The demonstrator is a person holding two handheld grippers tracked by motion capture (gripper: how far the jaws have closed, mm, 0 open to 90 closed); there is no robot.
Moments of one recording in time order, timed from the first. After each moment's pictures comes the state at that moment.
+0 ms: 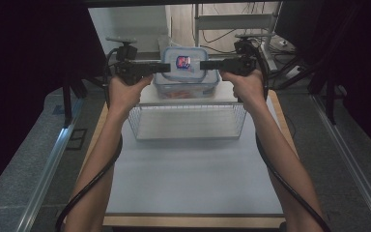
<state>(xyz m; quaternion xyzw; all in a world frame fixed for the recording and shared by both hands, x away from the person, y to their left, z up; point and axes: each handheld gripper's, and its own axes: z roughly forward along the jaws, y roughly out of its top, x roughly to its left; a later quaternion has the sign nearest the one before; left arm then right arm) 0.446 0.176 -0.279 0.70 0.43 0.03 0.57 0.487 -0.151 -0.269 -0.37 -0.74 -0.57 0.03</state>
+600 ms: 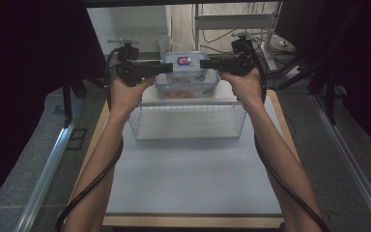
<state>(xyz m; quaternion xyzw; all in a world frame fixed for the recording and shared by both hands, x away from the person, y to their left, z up) 0.439 0.170 -0.278 0.71 0.41 0.07 0.57 0.481 -0.144 -0.263 -0.36 -0.75 -0.55 -0.05</state>
